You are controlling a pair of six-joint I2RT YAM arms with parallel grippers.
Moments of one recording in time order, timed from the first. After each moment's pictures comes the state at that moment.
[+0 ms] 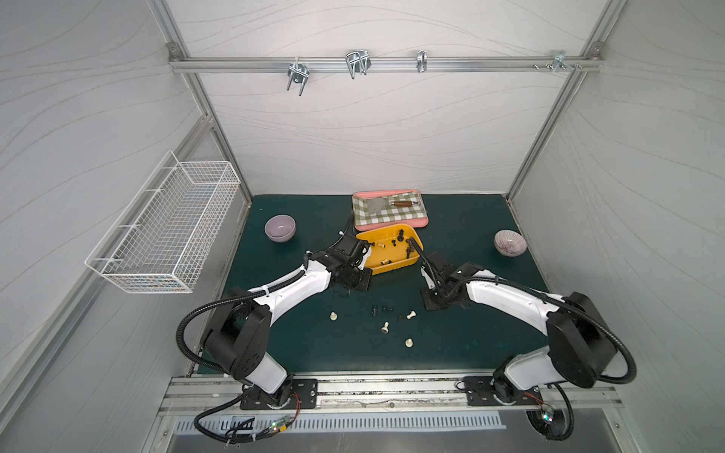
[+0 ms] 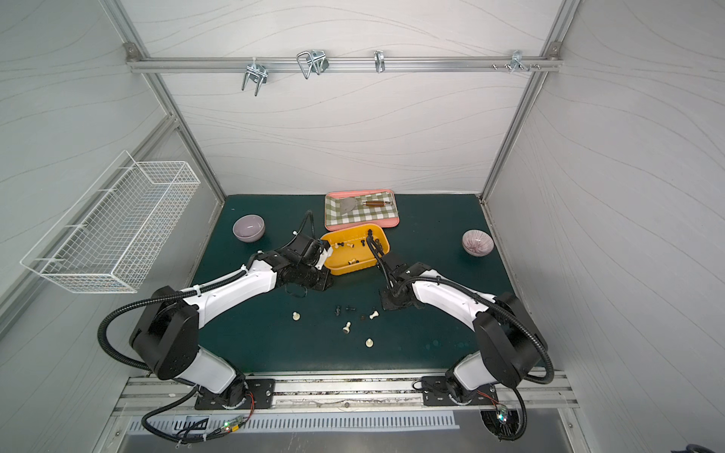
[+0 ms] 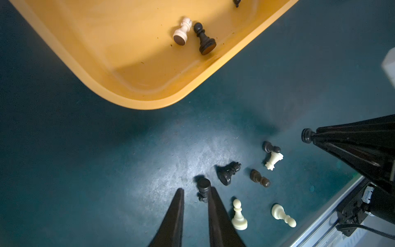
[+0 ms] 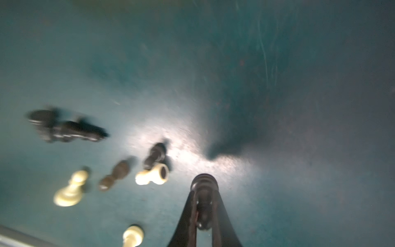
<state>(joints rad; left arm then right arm) -0.58 1.55 1.04 -0.57 0.22 -0.34 0.71 1.46 0.93 -0.73 -0.04 0.42</state>
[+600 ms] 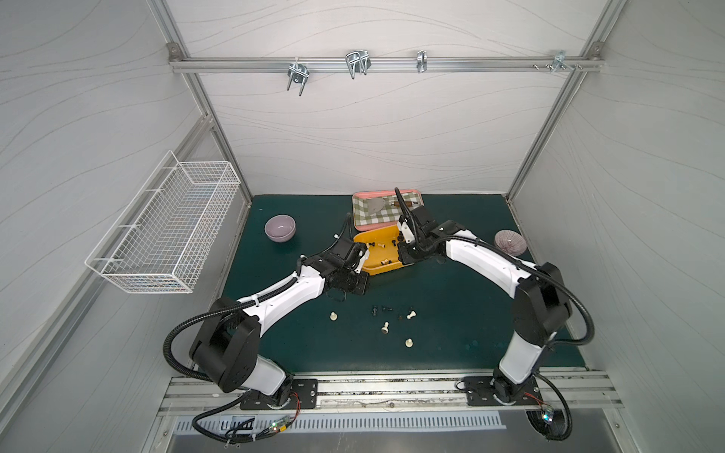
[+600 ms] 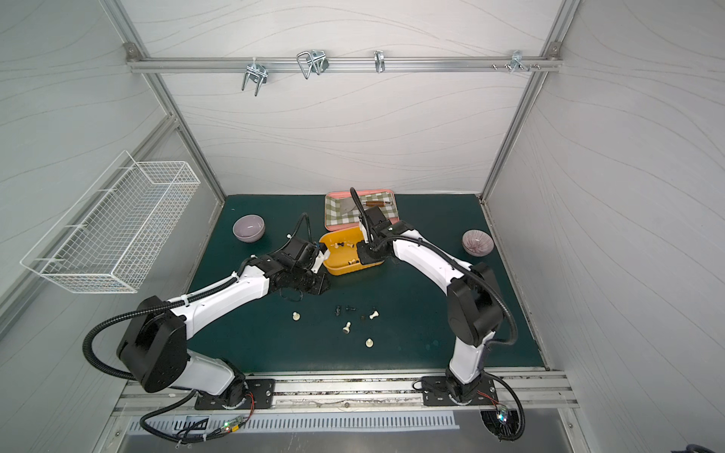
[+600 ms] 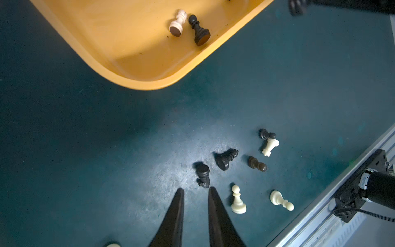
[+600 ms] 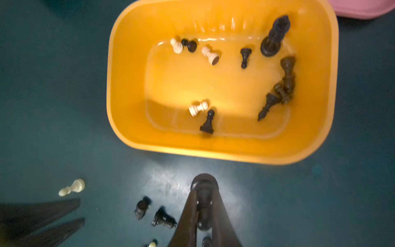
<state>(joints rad) -0.58 1.47 0.98 -0.58 0.23 -0.31 0.65 1.83 1.52 -0.75 -0.09 0.26</state>
